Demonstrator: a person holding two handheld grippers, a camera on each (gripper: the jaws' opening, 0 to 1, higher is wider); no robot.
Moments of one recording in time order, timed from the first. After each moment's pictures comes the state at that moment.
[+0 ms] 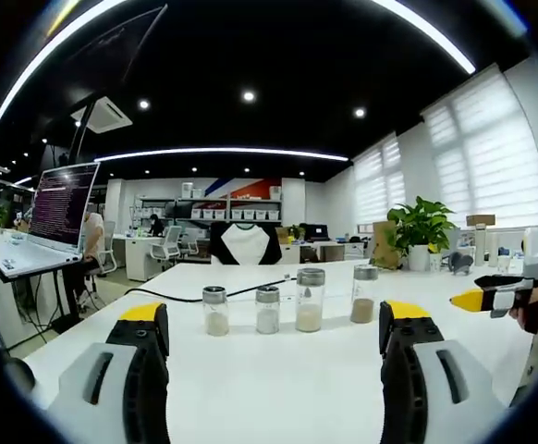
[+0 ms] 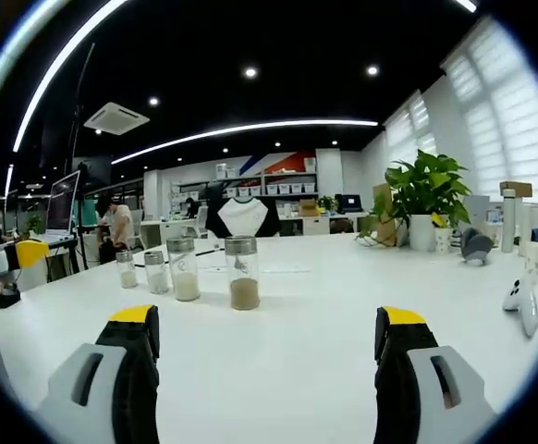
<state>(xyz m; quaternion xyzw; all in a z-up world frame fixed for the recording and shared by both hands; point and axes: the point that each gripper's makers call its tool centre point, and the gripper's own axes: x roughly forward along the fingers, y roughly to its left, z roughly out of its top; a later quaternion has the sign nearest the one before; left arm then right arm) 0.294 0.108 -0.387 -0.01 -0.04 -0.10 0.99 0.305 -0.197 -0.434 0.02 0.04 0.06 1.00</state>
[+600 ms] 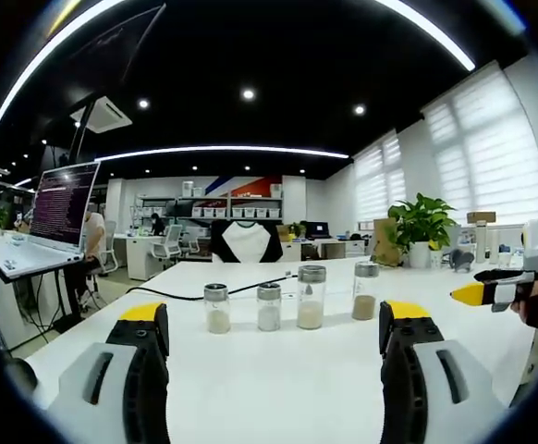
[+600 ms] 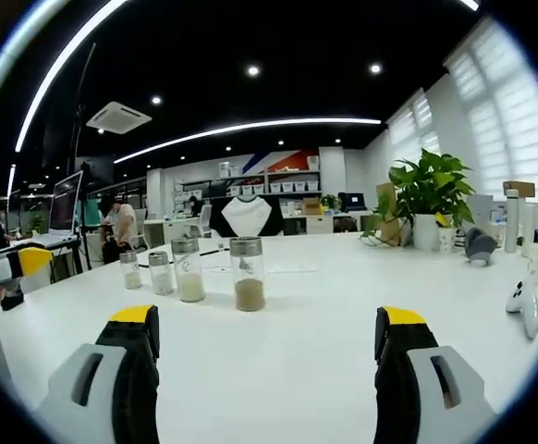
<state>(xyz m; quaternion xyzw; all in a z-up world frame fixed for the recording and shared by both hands) 0.294 0.109 -0.390 -0.01 -0.04 -0.10 0.99 0.307 -0.191 -0.428 0.02 0.04 0.07 1.00</state>
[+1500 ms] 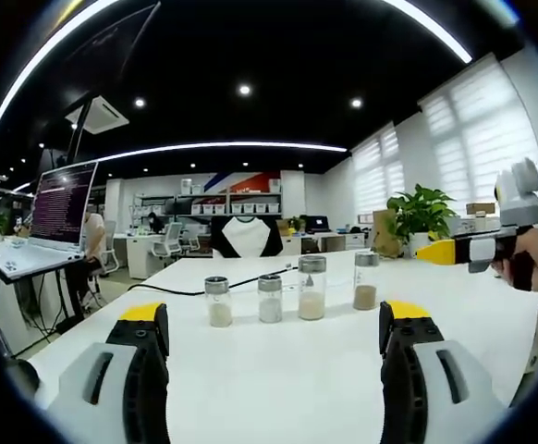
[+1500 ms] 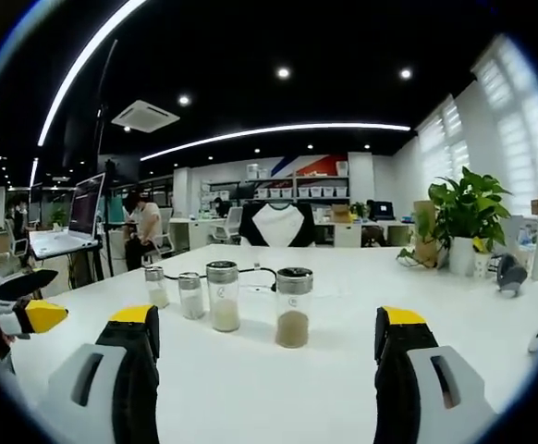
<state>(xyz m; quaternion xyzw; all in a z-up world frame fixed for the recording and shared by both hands) 0.291 0.109 -0.400 0.00 -0.03 -0.10 0.99 0.352 -0.128 -0.386 -0.01 0.04 0.14 0.99</state>
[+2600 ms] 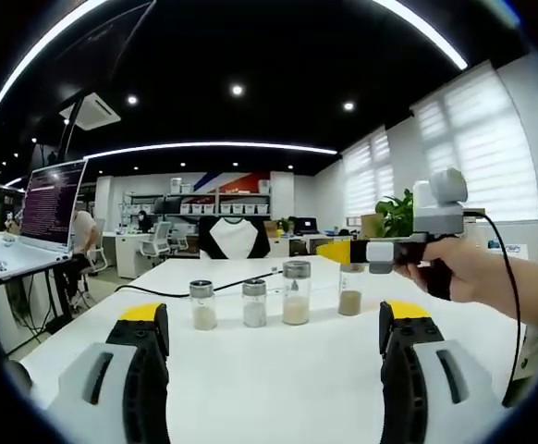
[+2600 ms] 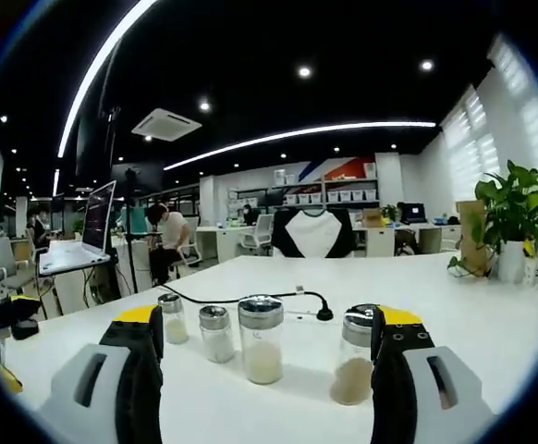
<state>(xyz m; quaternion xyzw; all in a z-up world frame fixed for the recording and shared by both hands) 0.288 0.093 -0.393 0.00 -0.03 -0.13 0.99 0.439 -0.049 -0.375 -0.01 0.01 0.22 0.98</state>
